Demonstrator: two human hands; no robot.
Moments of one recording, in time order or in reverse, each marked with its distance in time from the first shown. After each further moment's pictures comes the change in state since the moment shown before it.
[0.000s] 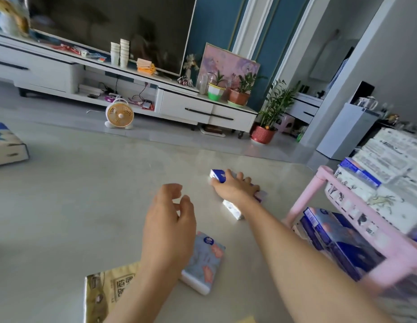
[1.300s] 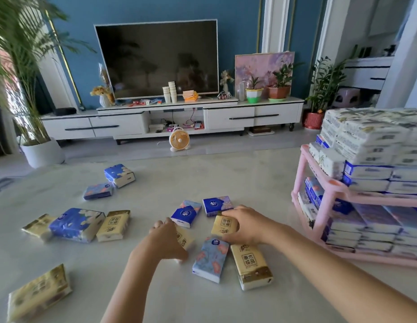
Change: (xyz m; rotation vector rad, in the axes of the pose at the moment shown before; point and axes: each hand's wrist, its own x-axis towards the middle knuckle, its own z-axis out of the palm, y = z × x) left_hand -0.070 0.037 -0.104 1.231 -0.506 -0.299; right_hand -0.207 0.050 -0.031 0.354 -0.275 -0.753
